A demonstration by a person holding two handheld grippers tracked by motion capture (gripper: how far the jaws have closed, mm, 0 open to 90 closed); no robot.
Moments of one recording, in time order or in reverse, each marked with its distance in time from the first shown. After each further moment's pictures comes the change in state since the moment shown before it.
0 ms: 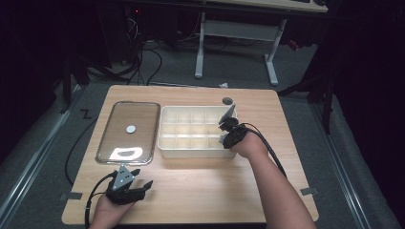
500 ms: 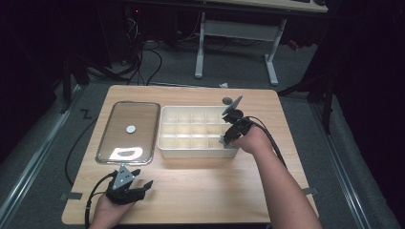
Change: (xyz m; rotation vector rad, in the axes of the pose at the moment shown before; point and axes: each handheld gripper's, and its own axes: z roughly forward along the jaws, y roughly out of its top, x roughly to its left) left arm 0.000 0.000 0.001 0.007 -0.008 -0.001; right arm -0.006 -0.001 -0.037 -0.110 0.033 0.038
